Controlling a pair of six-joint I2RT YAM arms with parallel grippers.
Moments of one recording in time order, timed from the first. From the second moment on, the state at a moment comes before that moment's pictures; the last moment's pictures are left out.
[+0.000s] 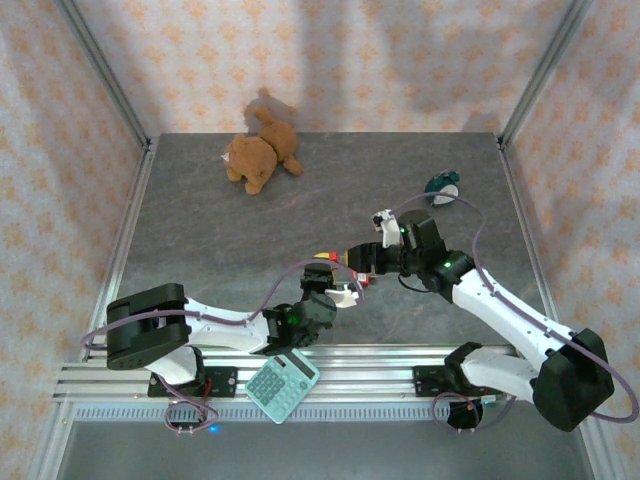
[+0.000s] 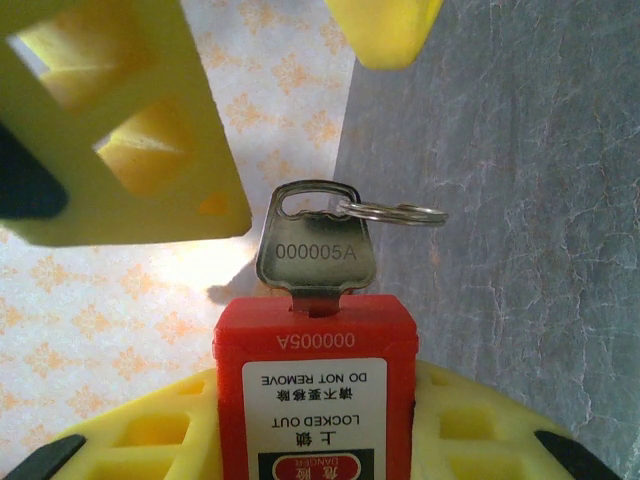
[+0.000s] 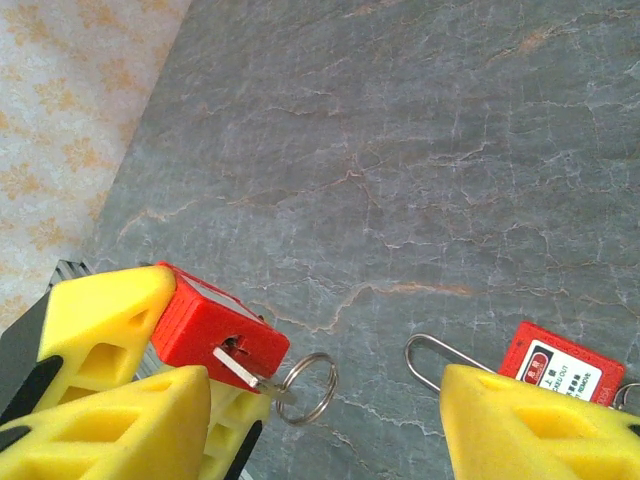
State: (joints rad) left arm -1.23 1.53 0.61 0.59 -1.03 1.03; right arm 0.55 1.09 0.74 -0.31 -0.45 0.48
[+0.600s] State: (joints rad) left arm -1.25 1.53 0.59 0.65 -1.03 1.08; right arm 0.55 1.14 0.75 -0.31 -0.41 0.48
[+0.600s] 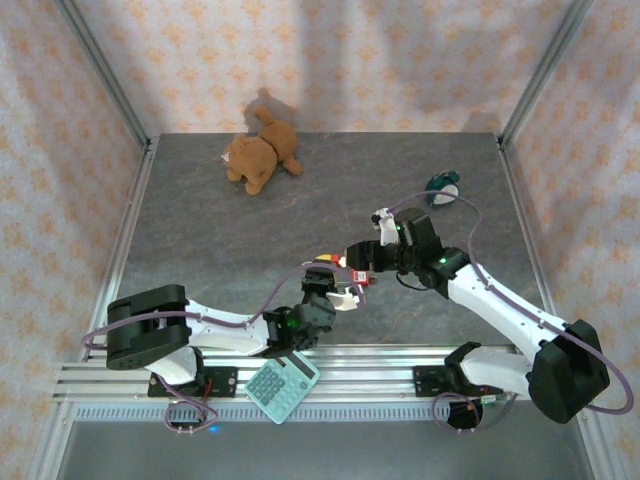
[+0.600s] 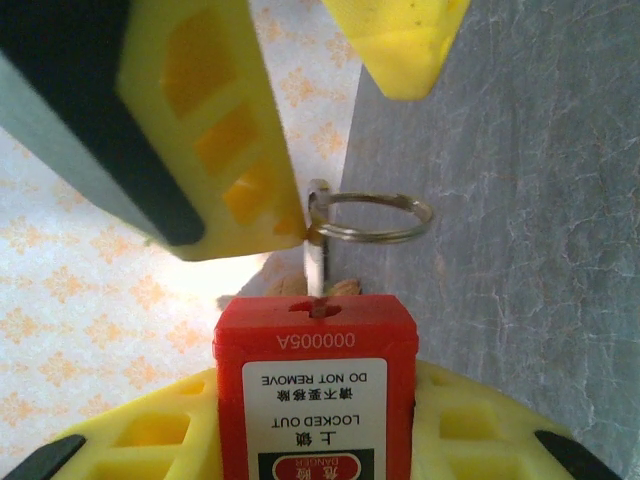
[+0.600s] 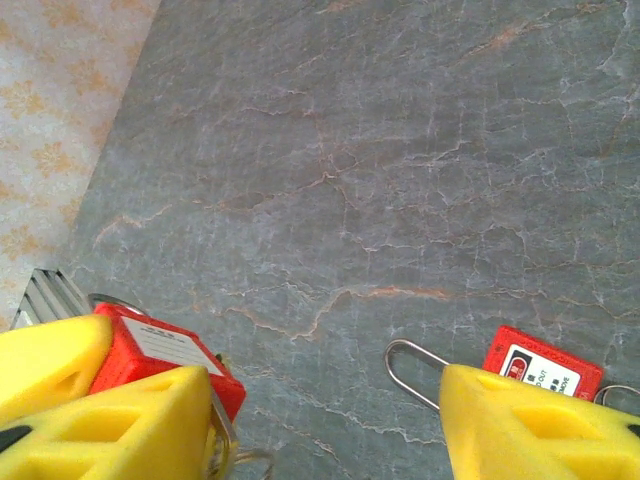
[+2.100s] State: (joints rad) left arm -1.26 1.68 0.59 1.03 -1.07 1.27; right arm 0.47 1.21 0.66 -0.01 -0.84 0.92
